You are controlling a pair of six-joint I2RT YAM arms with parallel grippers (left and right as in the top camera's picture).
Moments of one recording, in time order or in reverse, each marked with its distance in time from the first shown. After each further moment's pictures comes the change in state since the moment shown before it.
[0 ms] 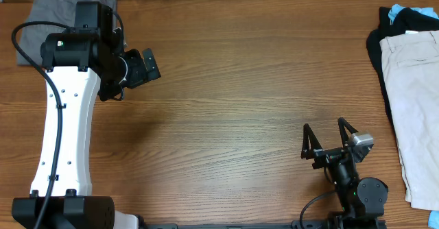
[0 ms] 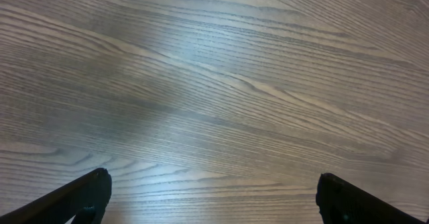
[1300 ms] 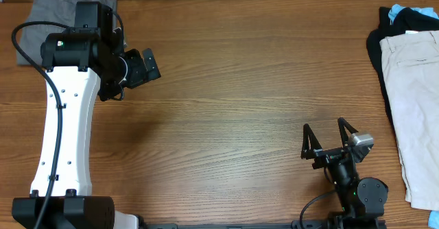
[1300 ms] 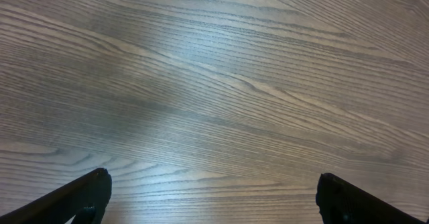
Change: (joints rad) left arm 0.000 0.000 0.000 0.000 0.000 0.000; right arm 0.000 0.000 0.000 0.000 0.000 0.000
